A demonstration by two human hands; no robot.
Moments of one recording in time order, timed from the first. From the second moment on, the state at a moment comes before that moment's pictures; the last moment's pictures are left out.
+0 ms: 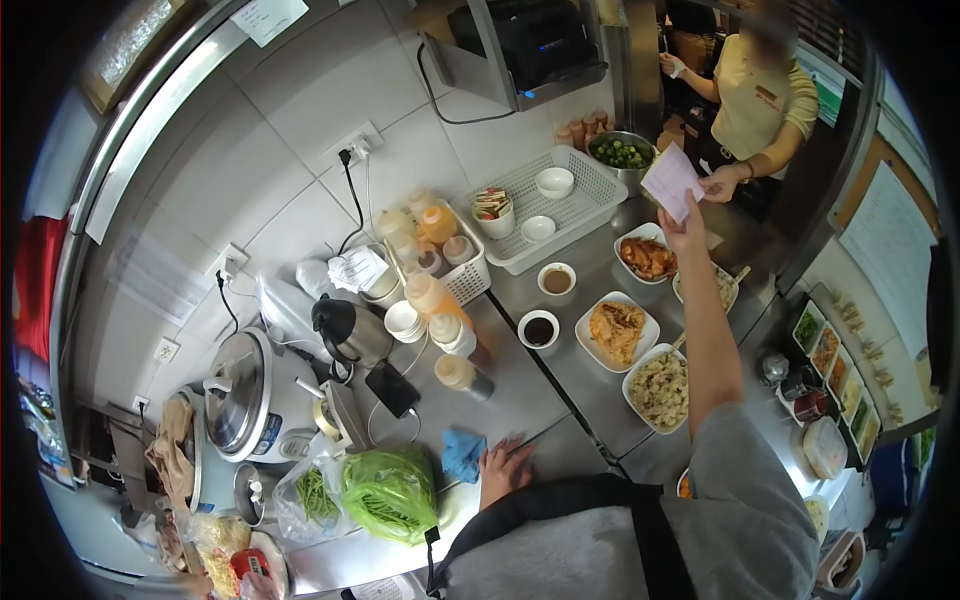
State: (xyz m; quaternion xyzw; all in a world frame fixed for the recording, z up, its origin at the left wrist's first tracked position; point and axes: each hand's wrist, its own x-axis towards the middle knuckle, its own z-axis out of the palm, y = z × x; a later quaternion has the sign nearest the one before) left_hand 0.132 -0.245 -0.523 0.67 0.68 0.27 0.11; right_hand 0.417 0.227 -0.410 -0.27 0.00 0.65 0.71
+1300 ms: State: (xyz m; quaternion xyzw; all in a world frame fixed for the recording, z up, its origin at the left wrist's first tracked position) left_hand 0.168 -0.202 -0.296 0.43 0.43 0.72 0.33; right_hand 0.326 -0.226 -0.169 0.06 -0.67 0.44 0.60
